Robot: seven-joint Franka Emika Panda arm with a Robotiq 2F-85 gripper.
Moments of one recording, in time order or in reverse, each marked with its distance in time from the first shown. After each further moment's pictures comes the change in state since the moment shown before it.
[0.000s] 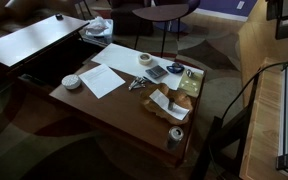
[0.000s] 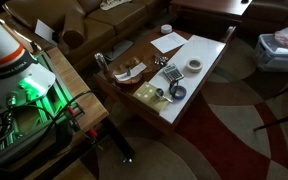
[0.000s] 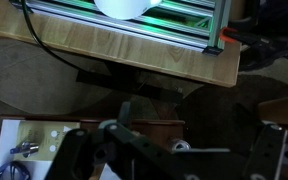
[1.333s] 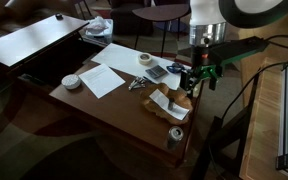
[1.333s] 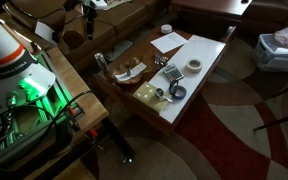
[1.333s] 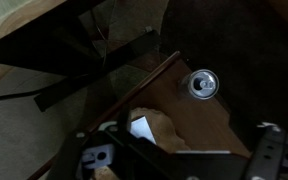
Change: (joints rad) arm 0.005 0.514 -0.031 -0.136 0.238 0.884 0.456
